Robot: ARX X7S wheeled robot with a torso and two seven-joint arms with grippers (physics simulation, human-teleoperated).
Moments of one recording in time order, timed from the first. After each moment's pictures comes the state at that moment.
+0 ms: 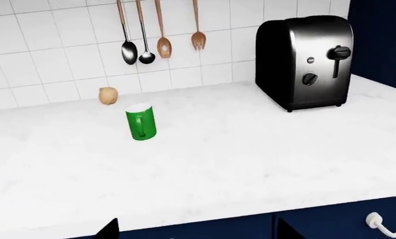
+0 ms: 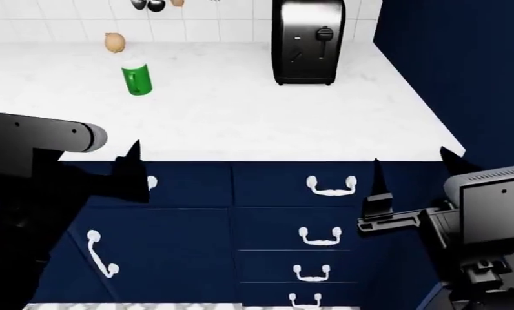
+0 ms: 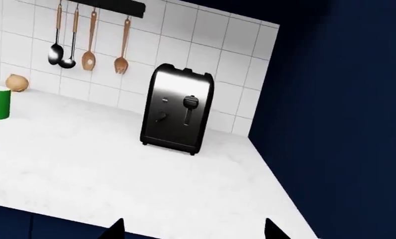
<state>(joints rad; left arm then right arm) -0.66 -0.49 -0.27 0.74 -1.09 -1.48 -0.50 0.27 0.33 0.11 -0.94 0.19 1.07 -0.03</state>
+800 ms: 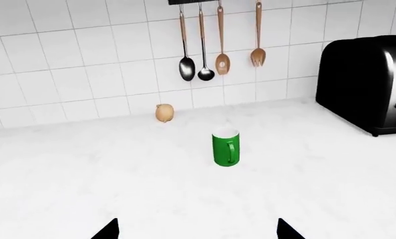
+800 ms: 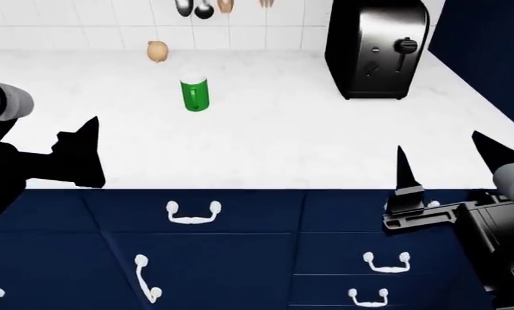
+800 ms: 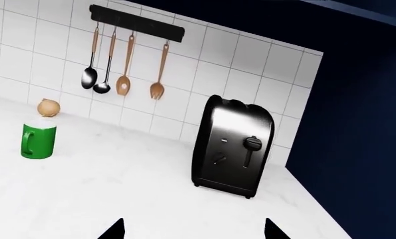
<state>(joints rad) -0.81 -0.76 -0.30 0.60 -1.73 -1.42 -0.91 0.34 0.63 0.28 -1.01 0.88 1.15 0.37</state>
